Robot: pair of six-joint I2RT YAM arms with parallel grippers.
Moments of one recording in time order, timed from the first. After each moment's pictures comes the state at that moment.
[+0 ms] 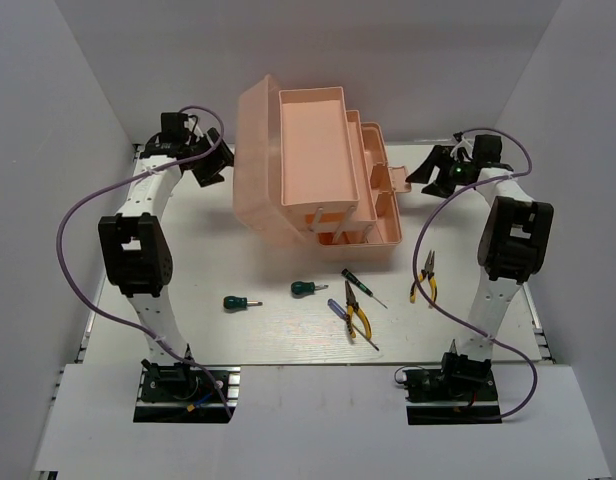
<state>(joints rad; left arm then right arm) -0.01 1.97 1.76 -0.58 0.39 -0.56 -0.14 2.12 1.63 -0.36 -0.75 0.29</state>
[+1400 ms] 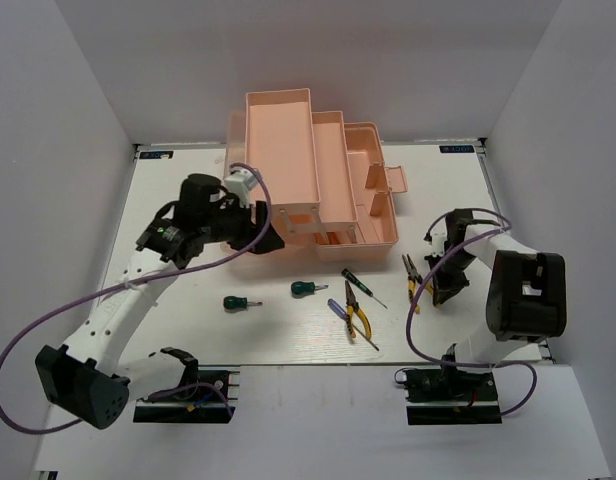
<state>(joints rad) -0.39 1.13 1.16 -0.64 0.49 -0.28 -0.03 1.61 0.89 -0.88 -0.13 -0.24</state>
